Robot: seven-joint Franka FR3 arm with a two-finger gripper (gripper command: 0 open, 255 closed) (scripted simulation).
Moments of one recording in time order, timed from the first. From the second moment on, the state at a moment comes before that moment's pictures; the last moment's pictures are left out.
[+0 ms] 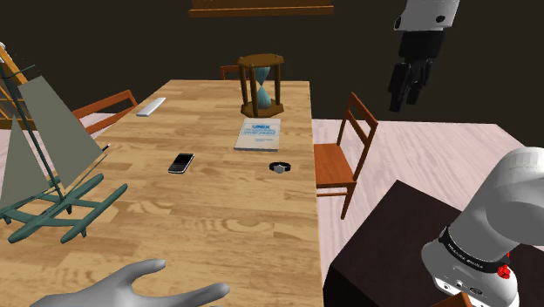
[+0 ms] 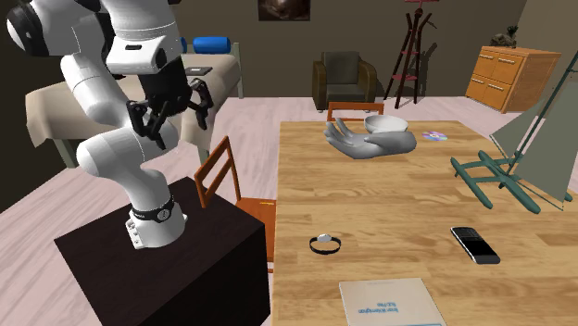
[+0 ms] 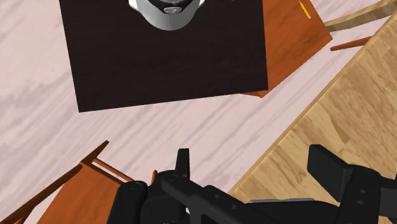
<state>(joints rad) 0.01 -0.78 -0.07 -2.34 0.10 1.42 0.05</state>
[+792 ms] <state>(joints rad) 0.09 -0.54 0.02 -2.37 0.09 1.77 -0.02</state>
